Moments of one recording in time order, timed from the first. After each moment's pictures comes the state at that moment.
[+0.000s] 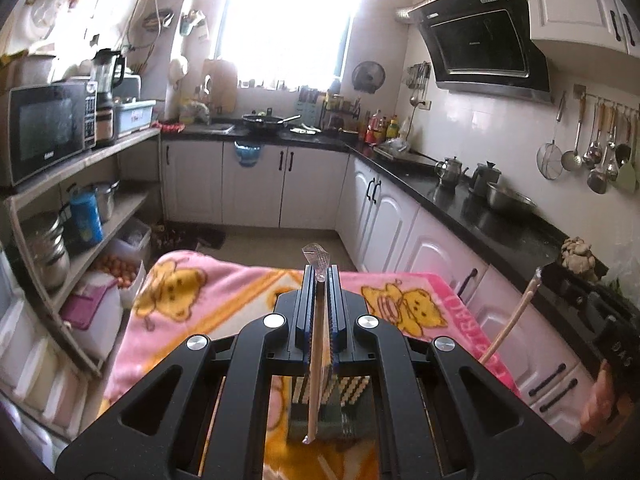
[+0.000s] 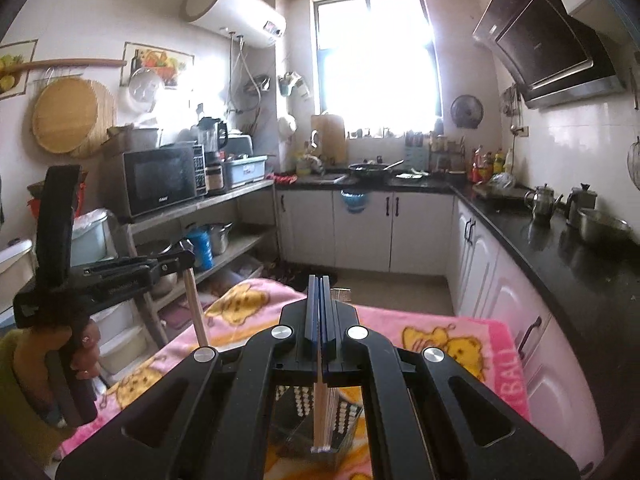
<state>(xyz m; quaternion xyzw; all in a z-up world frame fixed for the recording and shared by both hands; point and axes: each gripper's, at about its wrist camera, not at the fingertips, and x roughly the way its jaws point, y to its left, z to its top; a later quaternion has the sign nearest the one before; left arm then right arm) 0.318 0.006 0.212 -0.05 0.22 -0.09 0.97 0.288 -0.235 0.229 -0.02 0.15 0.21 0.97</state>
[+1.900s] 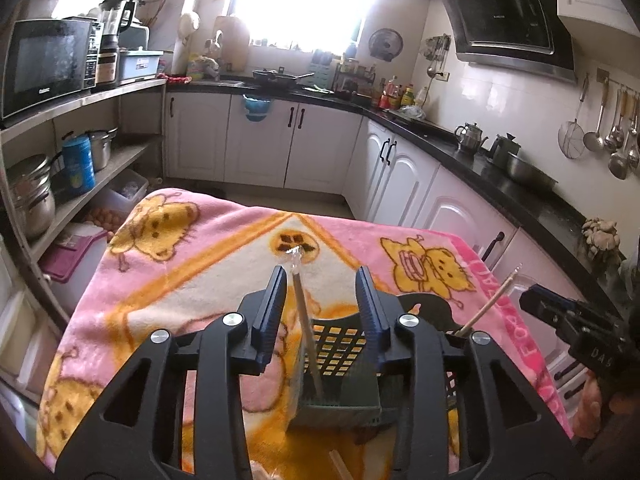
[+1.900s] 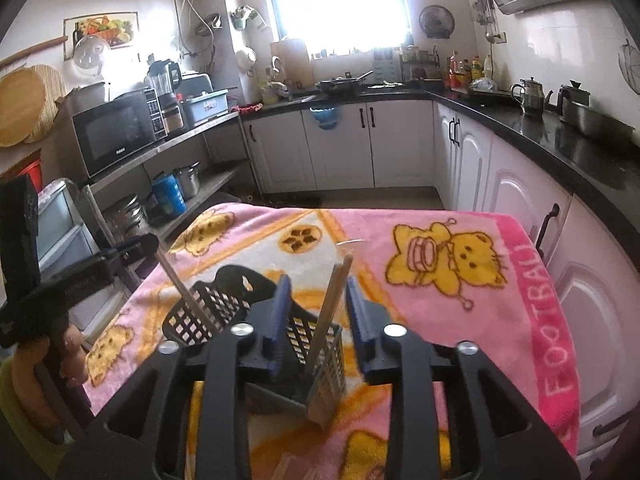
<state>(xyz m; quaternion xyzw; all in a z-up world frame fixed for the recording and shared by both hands) 0.348 0.017 0.098 -0.08 0.27 -0.08 0.96 0.347 -0.249 0.101 0.03 0.29 0.17 0.94</state>
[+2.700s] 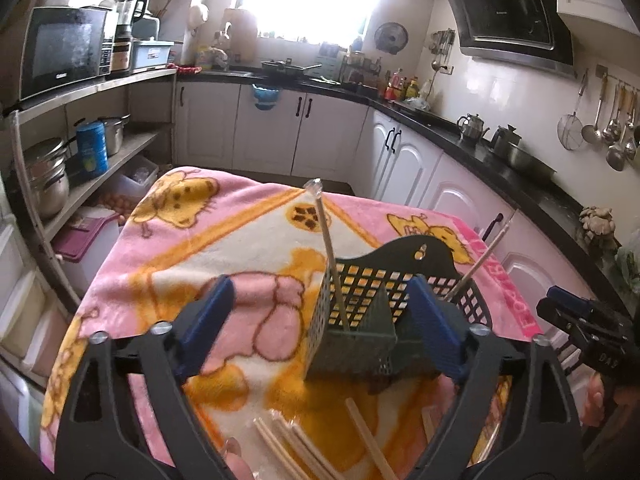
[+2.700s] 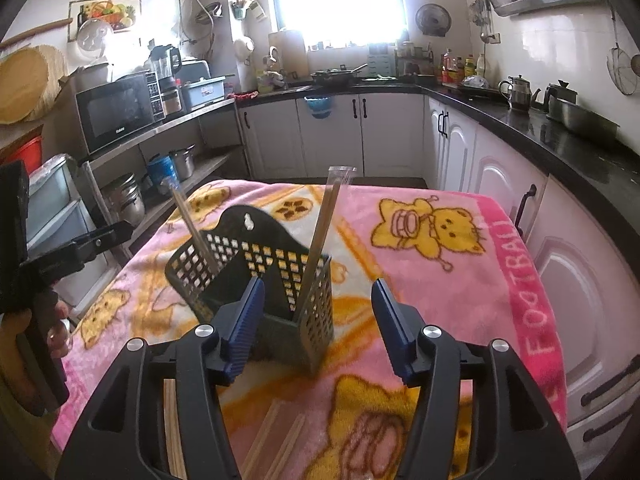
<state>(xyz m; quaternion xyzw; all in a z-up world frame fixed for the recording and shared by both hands) 0.296 0.034 0.084 -0.09 0.29 -0.08 0.95 0.290 -0.258 0.082 0.00 0.30 0.15 0.94</state>
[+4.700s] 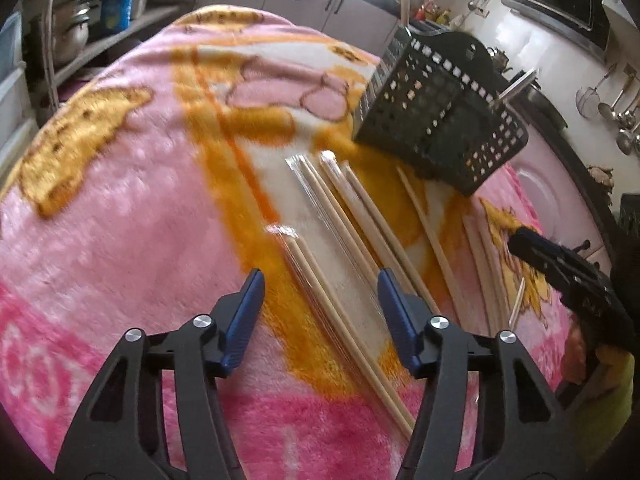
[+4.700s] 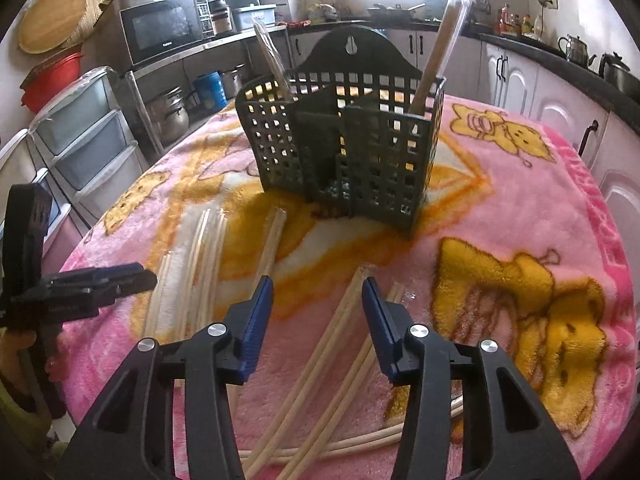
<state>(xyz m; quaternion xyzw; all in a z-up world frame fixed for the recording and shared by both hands) 0.190 0.068 -0.057 -0.16 0.45 -0.09 0.87 0.237 -0.204 -0.022 -0.04 0.40 0.23 0.89</state>
